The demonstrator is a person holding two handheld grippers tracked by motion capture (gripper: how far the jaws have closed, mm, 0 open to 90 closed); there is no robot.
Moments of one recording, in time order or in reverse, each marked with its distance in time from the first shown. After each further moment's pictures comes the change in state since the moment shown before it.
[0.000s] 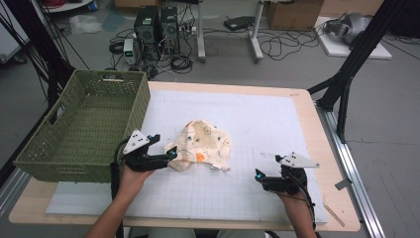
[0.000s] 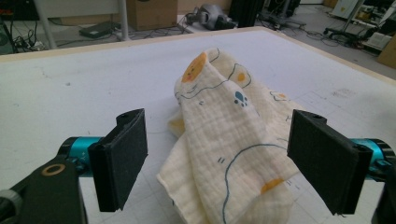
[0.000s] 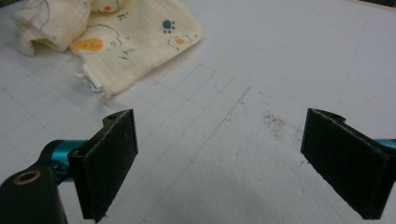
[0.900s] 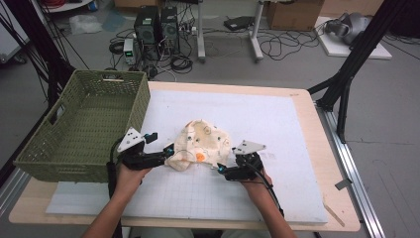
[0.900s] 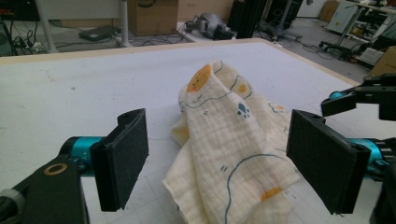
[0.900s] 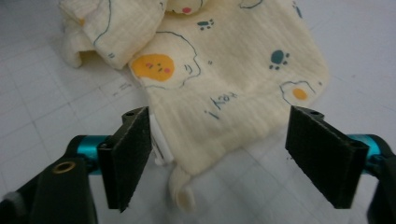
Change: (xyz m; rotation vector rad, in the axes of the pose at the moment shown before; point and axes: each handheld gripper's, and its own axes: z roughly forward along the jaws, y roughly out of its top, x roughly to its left) left arm 0.006 0.004 -0.006 -0.033 -0.008 -0.041; right arm 0.058 0.041 0.091 0.085 0.172 -0.161
